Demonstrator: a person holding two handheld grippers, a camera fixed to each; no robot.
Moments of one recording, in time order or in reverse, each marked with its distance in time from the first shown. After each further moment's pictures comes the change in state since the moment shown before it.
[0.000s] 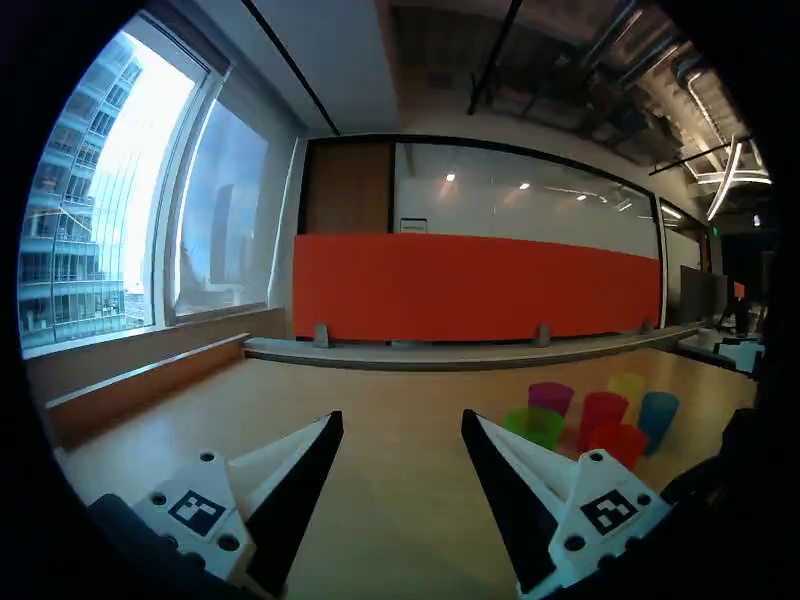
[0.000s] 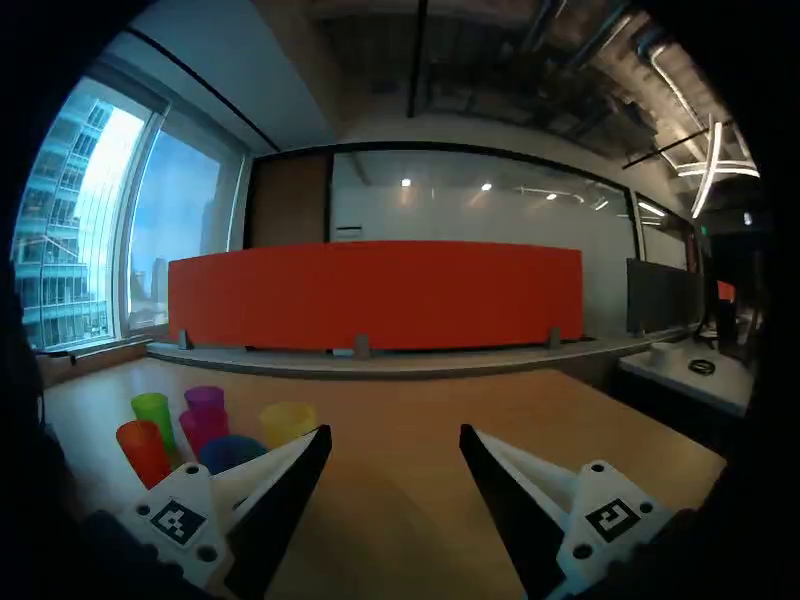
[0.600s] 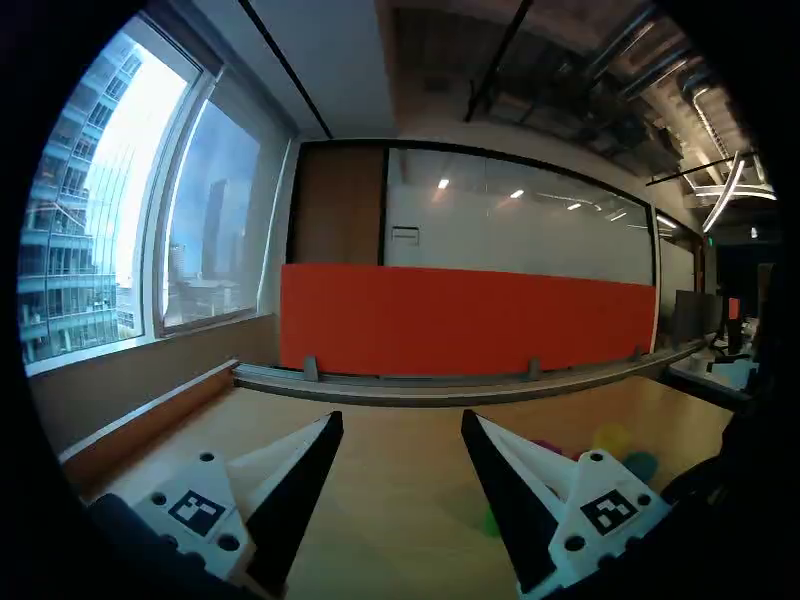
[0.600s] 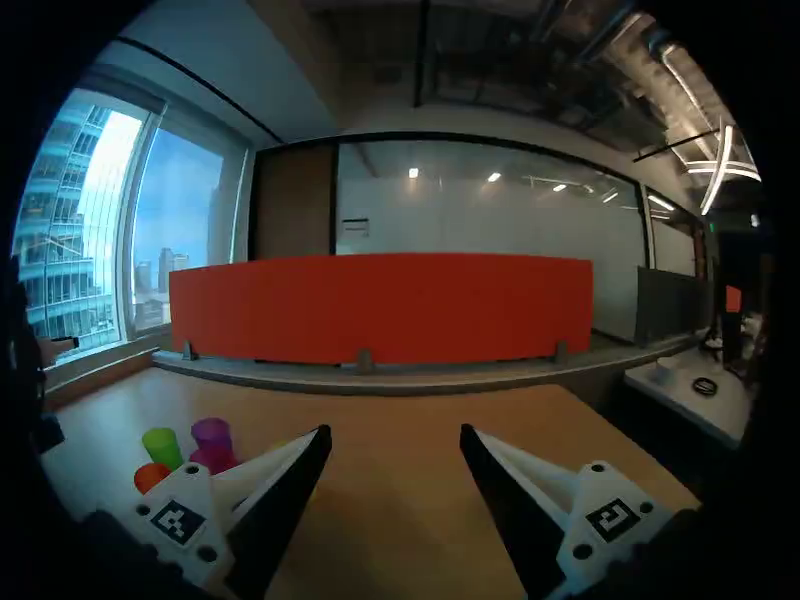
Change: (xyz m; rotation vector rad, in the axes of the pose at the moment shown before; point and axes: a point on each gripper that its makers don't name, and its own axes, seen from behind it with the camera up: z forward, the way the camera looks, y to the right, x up) left arm 0.100 0.006 0.027 -0.040 -0.002 -0.017; right arm 0.076 0.007 0.019 0.040 -0.053 0.005
